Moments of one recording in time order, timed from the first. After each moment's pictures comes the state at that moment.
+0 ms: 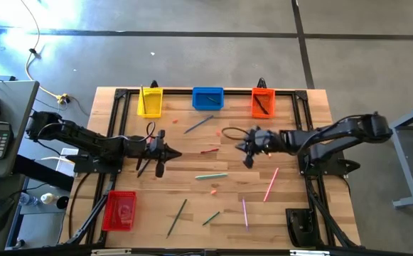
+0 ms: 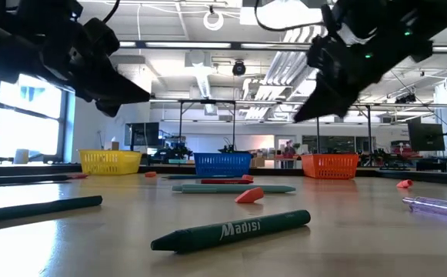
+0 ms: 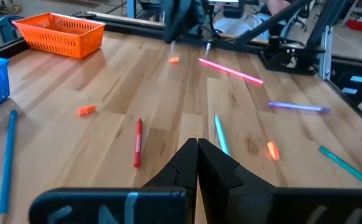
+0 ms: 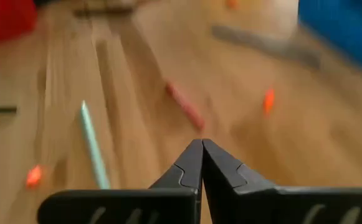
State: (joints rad) left arm 0.04 1.12 0.18 0.66 -0.12 -0.16; right arm 0.00 1.23 0.53 0.04 0.17 0.37
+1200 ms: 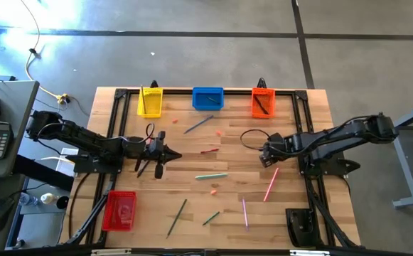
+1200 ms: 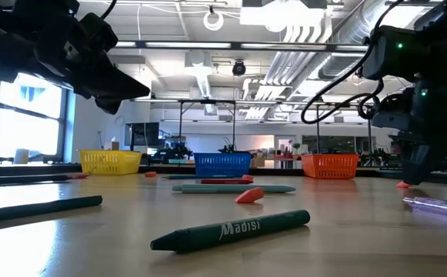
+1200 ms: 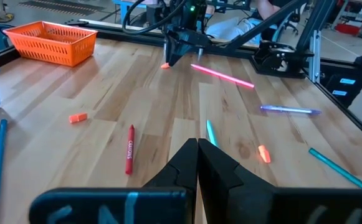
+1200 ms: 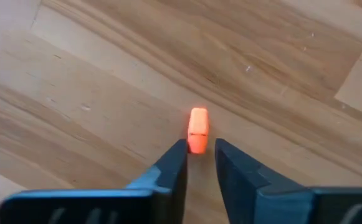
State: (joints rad) left arm 0.01 1.12 0.18 0.69 -0.12 -0.16; right arm 0.03 1.13 0.44 -0.67 0.18 1.11
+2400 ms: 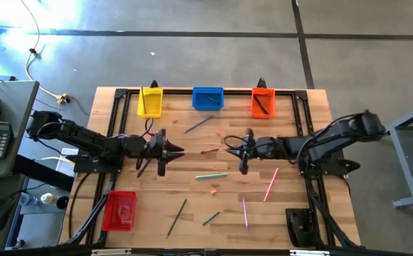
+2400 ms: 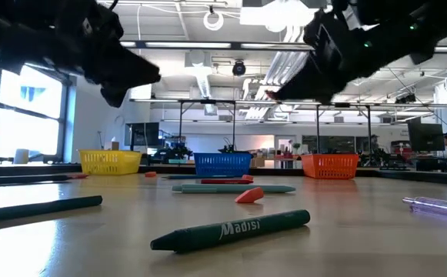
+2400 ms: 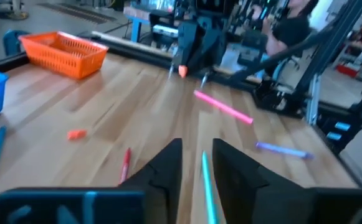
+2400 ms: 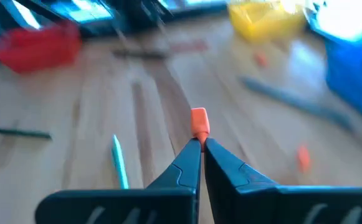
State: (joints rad) left arm 0.01 1.12 0.23 0.71 -0.17 -0.28; right arm 0.09 1.34 0.51 0.46 0.24 0.18
